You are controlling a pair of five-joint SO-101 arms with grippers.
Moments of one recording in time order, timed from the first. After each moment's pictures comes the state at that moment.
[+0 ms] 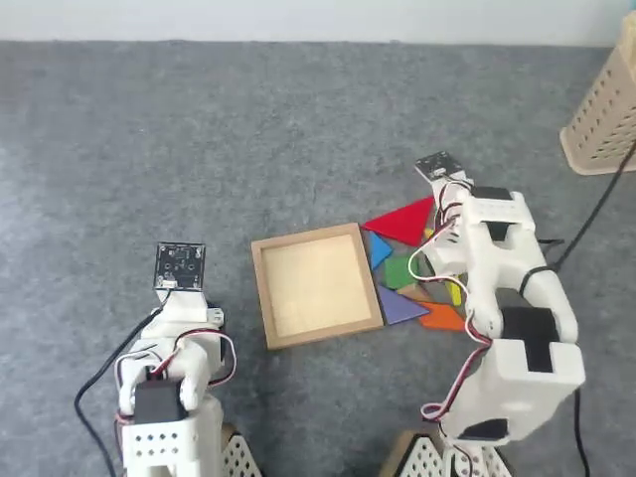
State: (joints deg) left arm -10.6 -103.3 97.2 71.5 -0.7; right arm -1.4 11.0 23.7 61.5 25.0
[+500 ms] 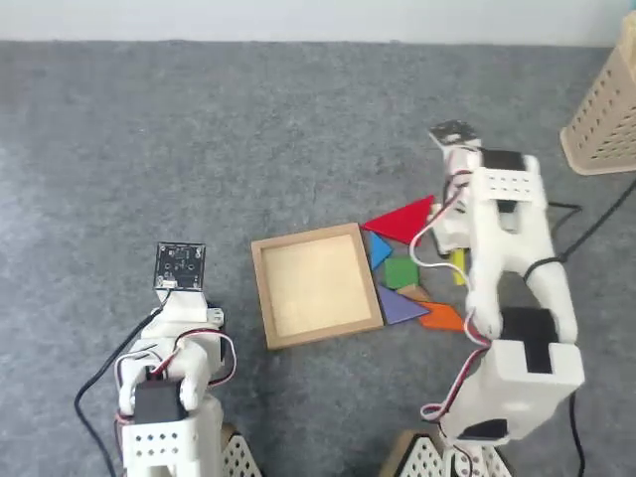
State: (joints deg) left arm -10.7 -103.3 97.2 71.5 -0.7; right arm -3.8 9.3 8.1 78.9 17.1
